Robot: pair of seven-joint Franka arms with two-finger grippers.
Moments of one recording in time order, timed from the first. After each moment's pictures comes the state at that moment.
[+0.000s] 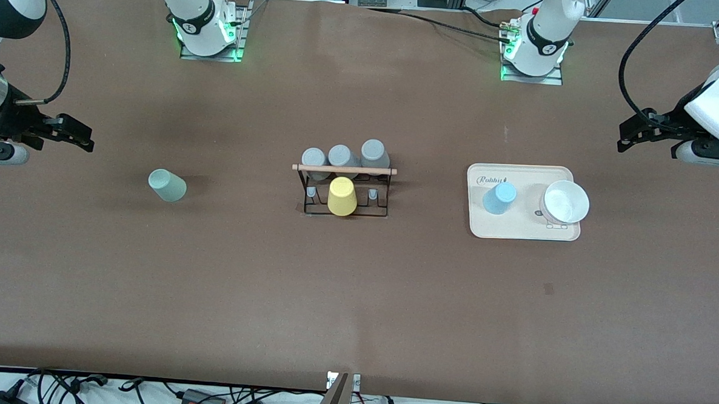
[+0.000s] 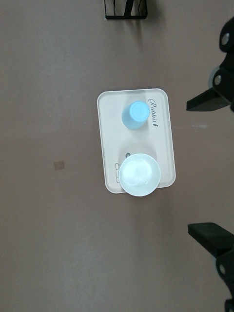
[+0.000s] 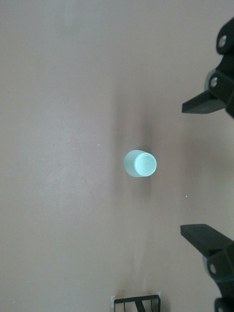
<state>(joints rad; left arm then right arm) -0.06 -0.03 0.02 -1.68 0.00 1.63 0.03 -0.08 0.07 0.06 -1.67 -0.03 1.72 -0.03</state>
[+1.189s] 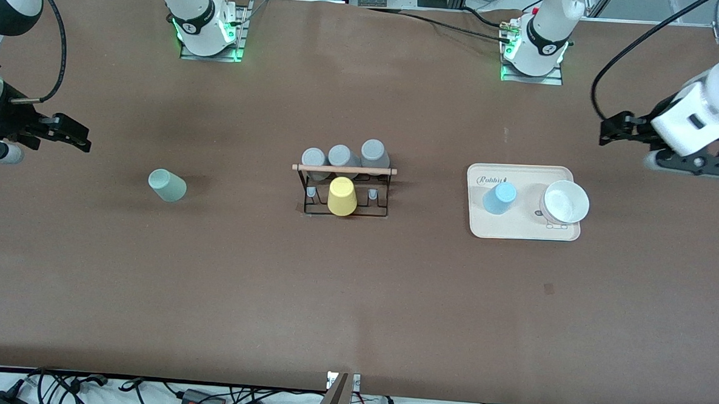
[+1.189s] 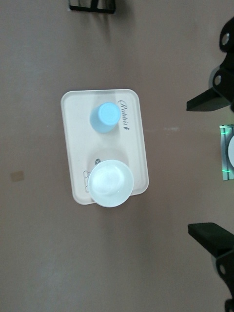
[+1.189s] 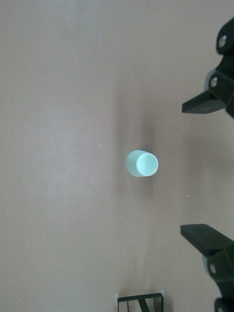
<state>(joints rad) -0.06 0.04 -0.02 -1.69 -0.01 1.52 0.03 -0.08 0.07 0.06 -1.66 -0.03 1.71 -0.02</state>
